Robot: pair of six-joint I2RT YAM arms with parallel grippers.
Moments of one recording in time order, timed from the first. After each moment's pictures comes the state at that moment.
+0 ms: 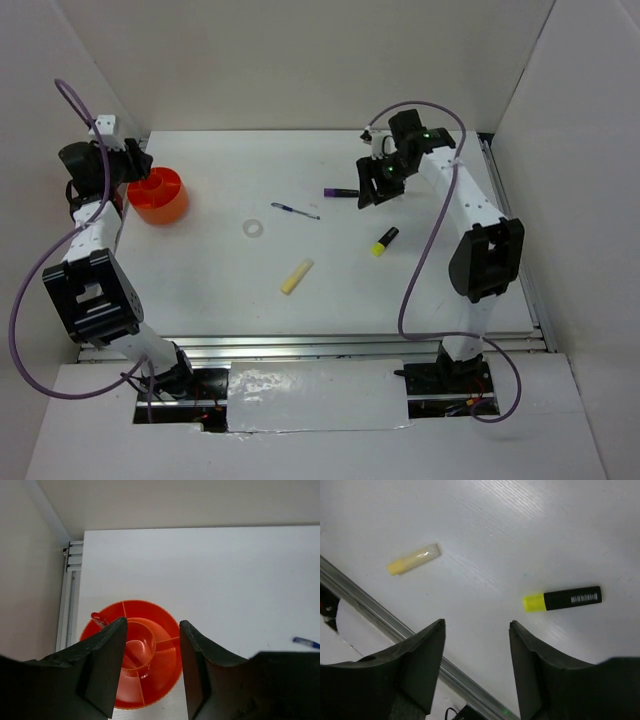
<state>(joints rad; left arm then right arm) 0.44 1.63 1.22 0.18 0.48 0.03 0.24 1.85 1.81 -1.08 -0.46 -0.09</state>
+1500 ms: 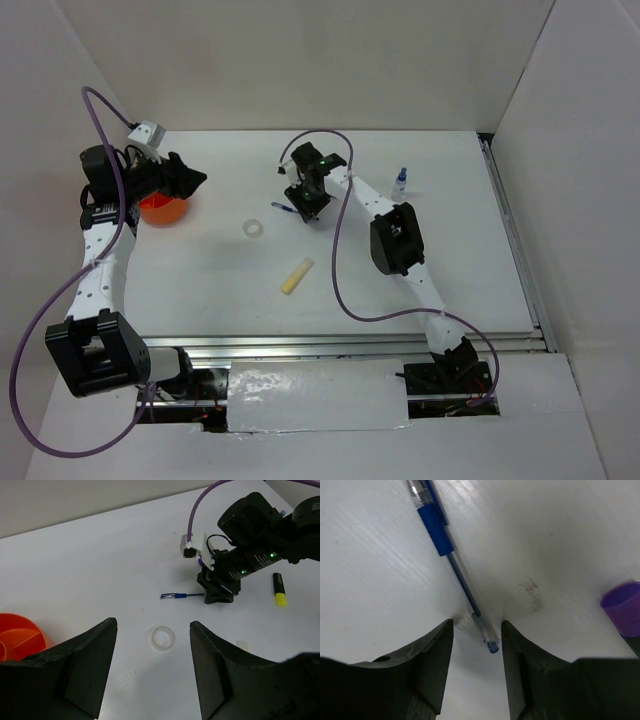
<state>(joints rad) 0.27 1.30 1.15 -0.15 0.80 0.04 0.58 2.58 2.40 -0.95 -0.11 -0.17</state>
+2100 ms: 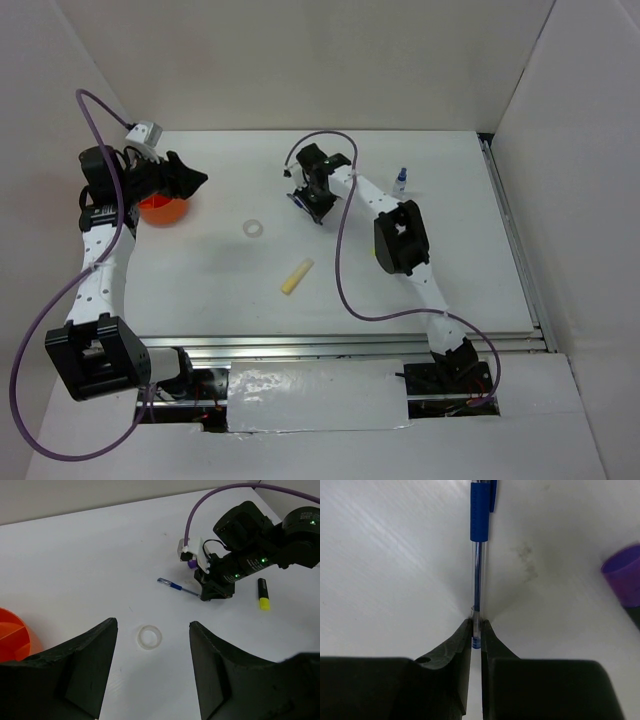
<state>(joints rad) 0.27 1.28 1.15 -0.18 0.81 -0.02 0.57 2.56 2.35 -0.97 -0.09 -0.20</state>
